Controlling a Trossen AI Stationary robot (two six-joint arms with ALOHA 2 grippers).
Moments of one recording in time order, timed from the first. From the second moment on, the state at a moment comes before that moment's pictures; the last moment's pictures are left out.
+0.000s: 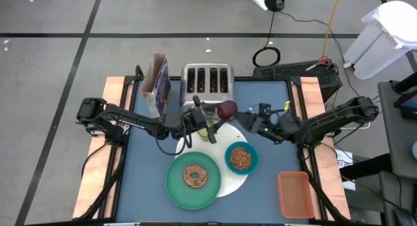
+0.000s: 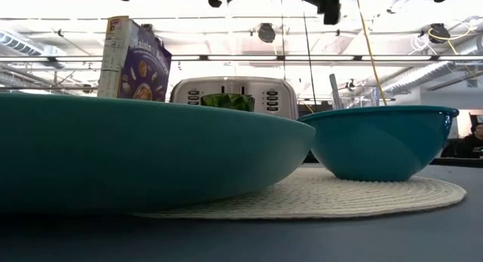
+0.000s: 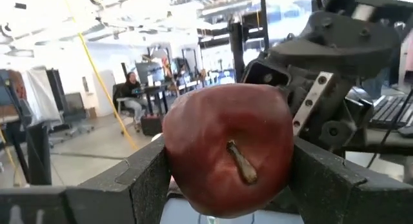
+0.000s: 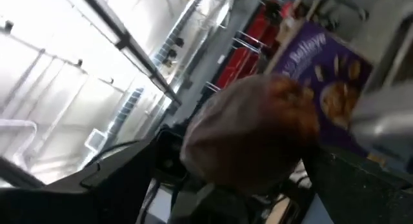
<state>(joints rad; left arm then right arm) -0.11 1.63 1.03 0.79 -0.44 0.23 0.23 1.20 0.63 0.87 0.61 0.94</state>
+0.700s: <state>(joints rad) -0.20 1.19 1.02 -0.31 -0.45 -0.32 0.23 1.04 0.63 0.56 0.63 0.52</state>
